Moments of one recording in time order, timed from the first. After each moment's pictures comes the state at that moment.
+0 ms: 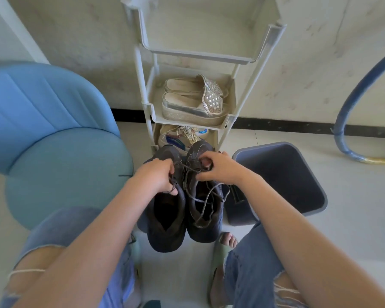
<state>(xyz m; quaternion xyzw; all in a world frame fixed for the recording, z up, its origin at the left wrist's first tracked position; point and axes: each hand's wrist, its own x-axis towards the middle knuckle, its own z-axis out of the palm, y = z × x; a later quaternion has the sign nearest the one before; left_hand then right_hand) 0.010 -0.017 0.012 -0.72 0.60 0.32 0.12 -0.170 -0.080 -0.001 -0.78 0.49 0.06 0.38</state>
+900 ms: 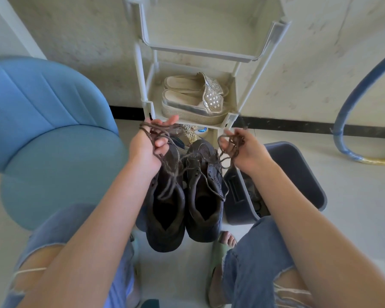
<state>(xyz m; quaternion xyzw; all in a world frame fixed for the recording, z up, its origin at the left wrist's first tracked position) 0.016 -0.043 0.028 -0.41 0.03 0.62 -0.67 -0.185 -0.108 0.015 -0.13 0.47 -0.43 0.76</state>
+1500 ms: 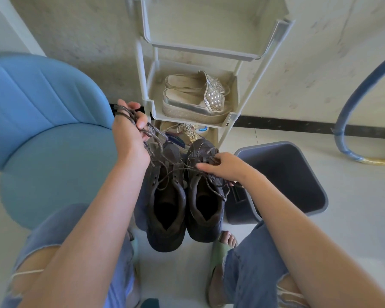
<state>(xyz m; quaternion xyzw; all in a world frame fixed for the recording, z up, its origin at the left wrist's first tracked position) 0.032 -0.043 0.049 -0.49 0.08 0.47 -0.73 -0.170 -0.086 0.000 -0.71 0.57 0.10 0.40</state>
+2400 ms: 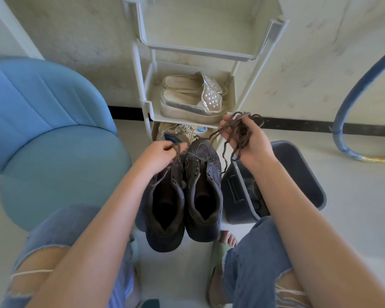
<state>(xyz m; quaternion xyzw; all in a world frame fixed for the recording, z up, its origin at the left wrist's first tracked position) 0.008 -0.030 0.026 -0.73 0.47 0.45 -0.23 -0.183 -0.104 0.039 -0.20 0.39 -0.49 0.76</state>
